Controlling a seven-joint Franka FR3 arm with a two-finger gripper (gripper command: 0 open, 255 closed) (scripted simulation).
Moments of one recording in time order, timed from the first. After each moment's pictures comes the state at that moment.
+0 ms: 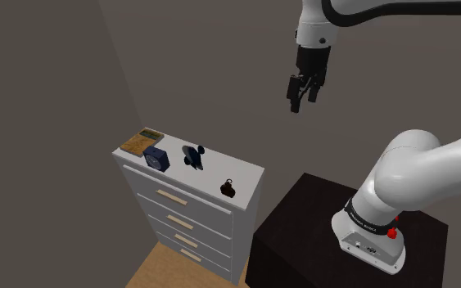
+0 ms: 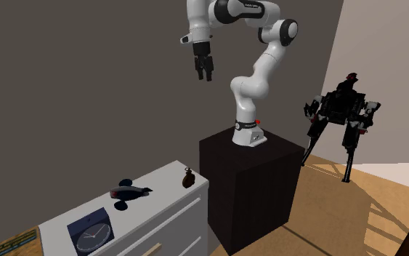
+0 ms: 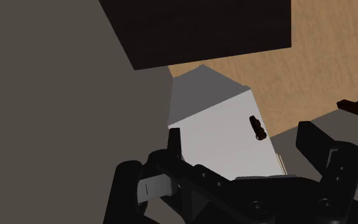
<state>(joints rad) 0.00 -0.78 0.01 -2.44 0.05 1.56 0.08</state>
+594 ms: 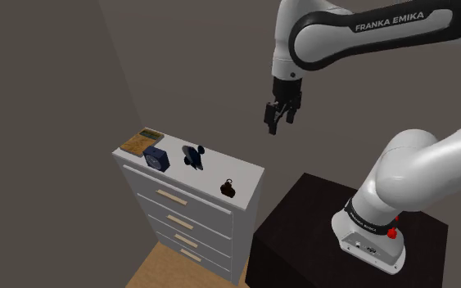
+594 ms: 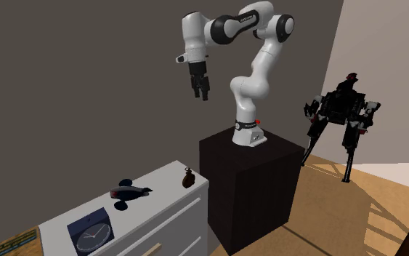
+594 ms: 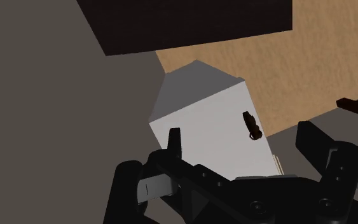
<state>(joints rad) 0.03 -0.65 0.07 -2.56 0.10 1.81 0.12</state>
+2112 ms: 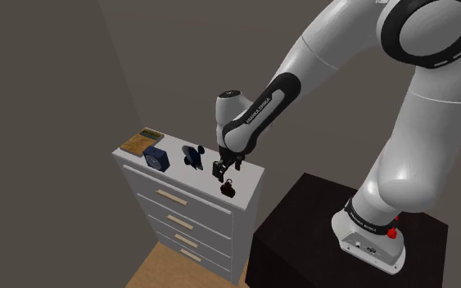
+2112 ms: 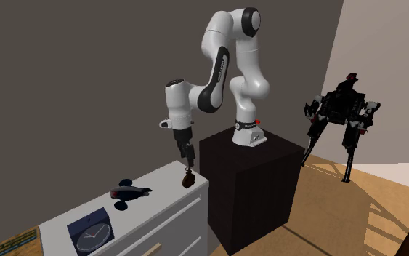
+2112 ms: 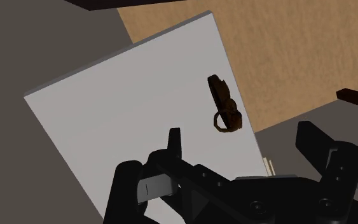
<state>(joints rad) 0.11 0.18 0.19 -2.44 0.11 2.56 0.24</state>
